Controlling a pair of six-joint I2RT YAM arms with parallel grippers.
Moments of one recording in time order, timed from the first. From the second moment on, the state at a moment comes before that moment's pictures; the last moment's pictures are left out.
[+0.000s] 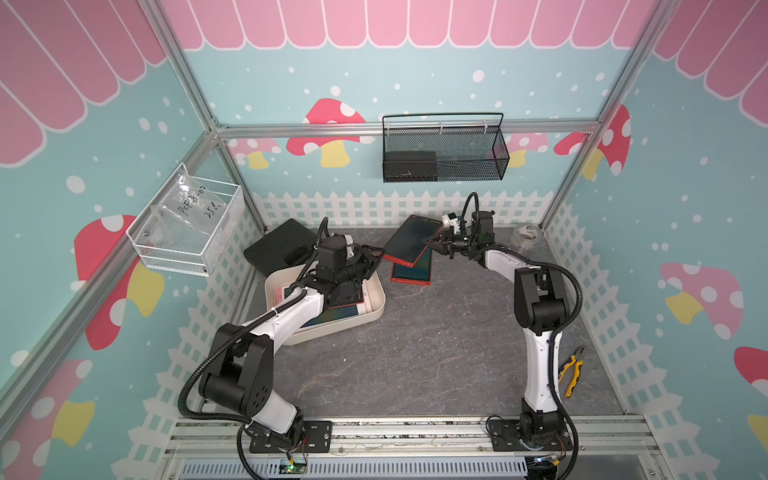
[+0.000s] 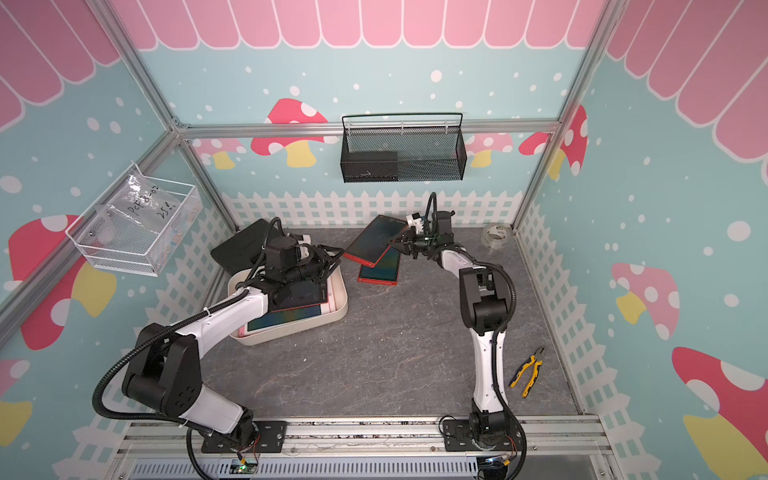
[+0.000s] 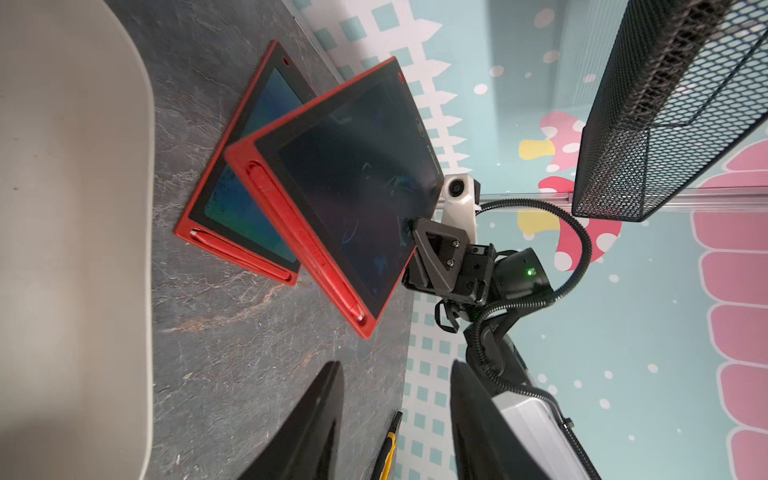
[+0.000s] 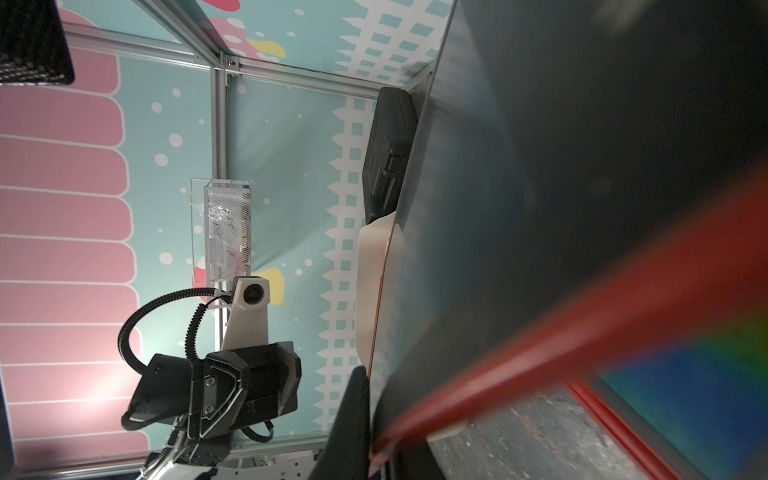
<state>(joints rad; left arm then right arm) -0.32 1.55 1.03 0.14 0.42 -1.24 0.14 2.27 1.73 0.07 -1.15 0.91</state>
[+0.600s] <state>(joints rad) -0.19 1.52 1.11 -0.15 0.42 -1.00 -0.12 2.45 2.07 -0.81 -1.05 0.12</state>
